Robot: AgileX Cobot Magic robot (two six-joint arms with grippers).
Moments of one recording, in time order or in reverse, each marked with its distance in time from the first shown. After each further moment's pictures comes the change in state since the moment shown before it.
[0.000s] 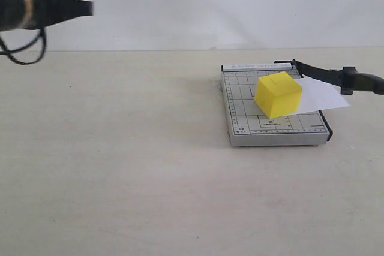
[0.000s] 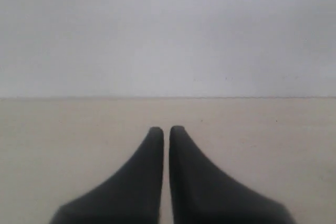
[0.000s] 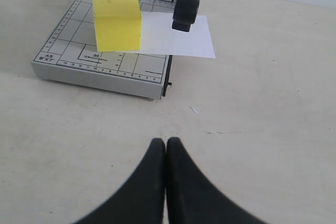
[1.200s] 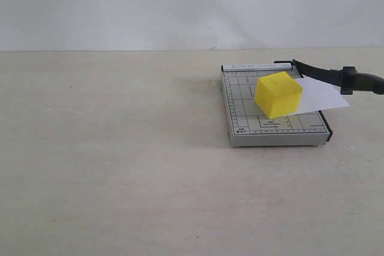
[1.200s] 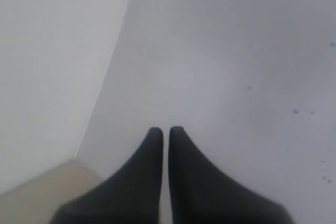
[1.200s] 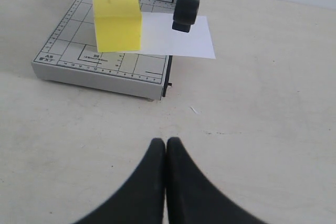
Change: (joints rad) left arm 0.662 -0.745 0.220 -0.324 -0.238 0.013; right arm 0.000 0.000 0.000 0.000 0.000 0.000
